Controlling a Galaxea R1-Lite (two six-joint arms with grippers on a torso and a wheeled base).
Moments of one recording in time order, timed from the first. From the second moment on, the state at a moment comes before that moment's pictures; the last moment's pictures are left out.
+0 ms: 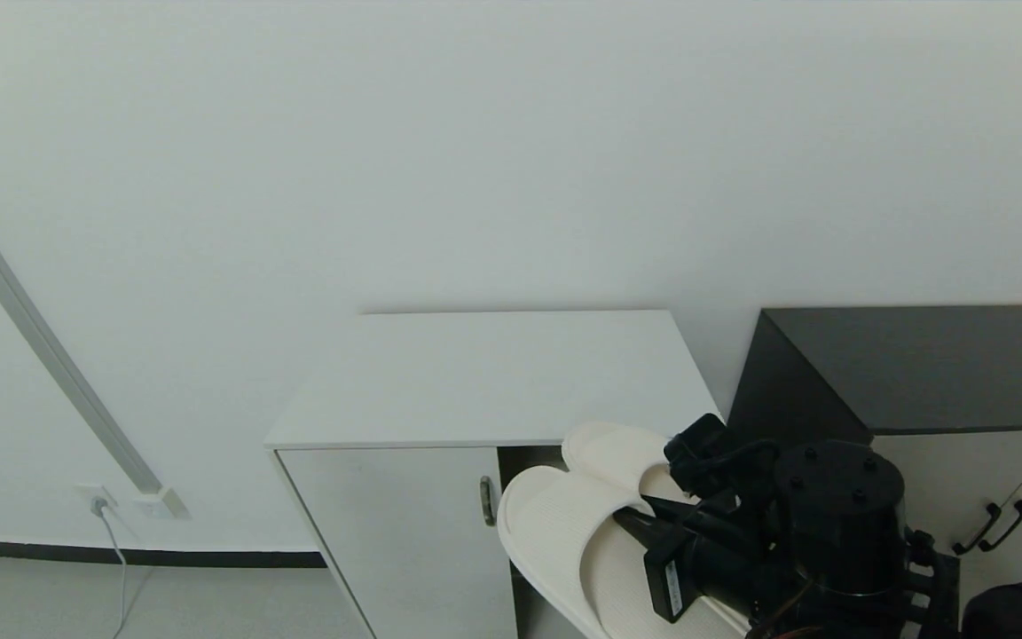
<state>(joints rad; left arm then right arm) 0.00 0.00 0.00 0.00 0.08 -0.11 0.87 1.80 -0.50 -0.99 -0.14 0.07</state>
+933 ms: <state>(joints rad) 0.00 0.00 0.00 0.00 0.08 -0.11 0.89 1.82 -0.48 -1.00 -0.17 0.06</state>
